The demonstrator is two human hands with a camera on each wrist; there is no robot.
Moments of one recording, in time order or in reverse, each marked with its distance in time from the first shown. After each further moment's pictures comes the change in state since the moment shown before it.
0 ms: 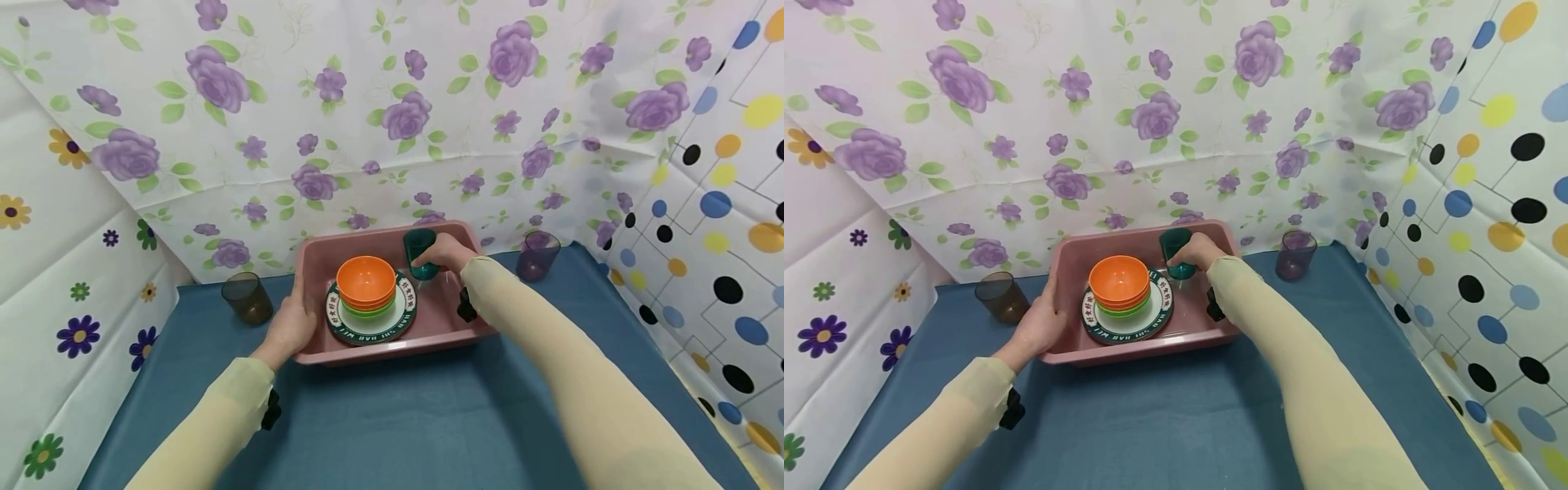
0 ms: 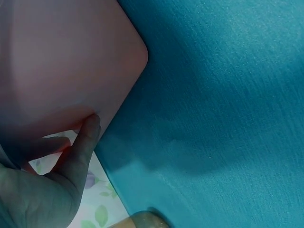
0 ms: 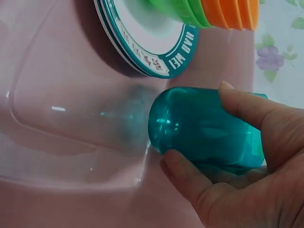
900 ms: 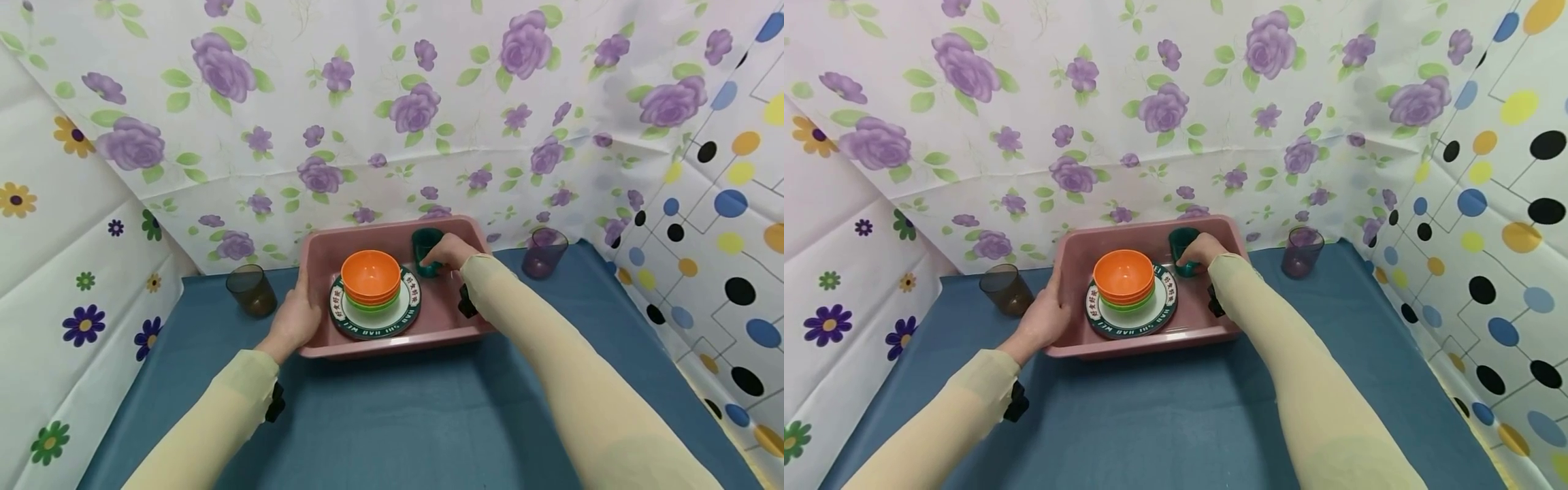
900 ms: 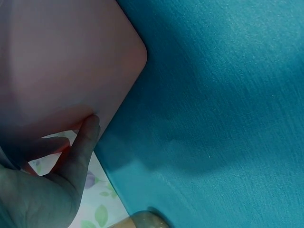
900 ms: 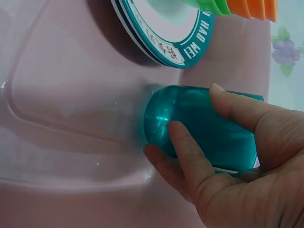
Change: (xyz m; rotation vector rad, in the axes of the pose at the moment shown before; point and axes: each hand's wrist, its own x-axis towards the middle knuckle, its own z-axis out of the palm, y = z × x) left_hand 0.002 -0.001 0.001 -0.018 0.019 0.019; right_hand 0.013 0.007 0.009 0.069 -0.040 0.052
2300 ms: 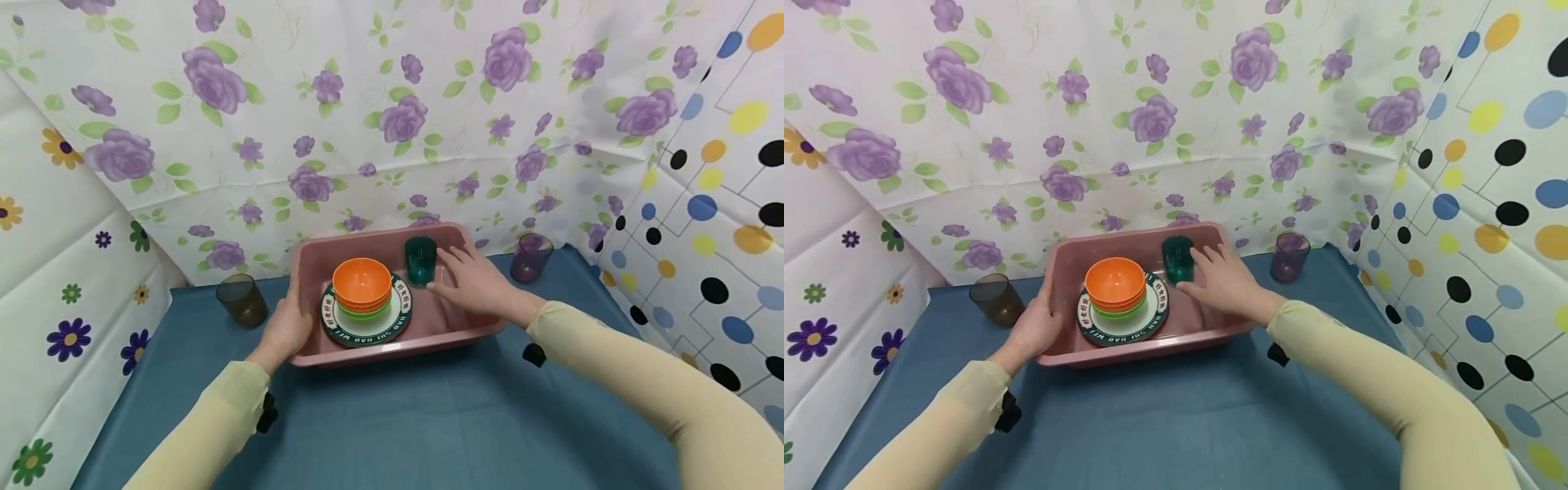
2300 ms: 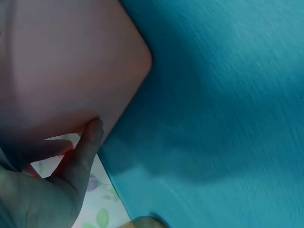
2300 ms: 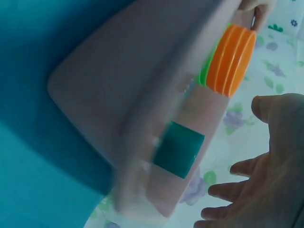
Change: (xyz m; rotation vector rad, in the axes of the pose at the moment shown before) left_hand -0.004 0.001 -0.001 -0.011 -0.002 0.005; right_hand -0.114 0.049 -0.023 -0.691 0.217 -0.548
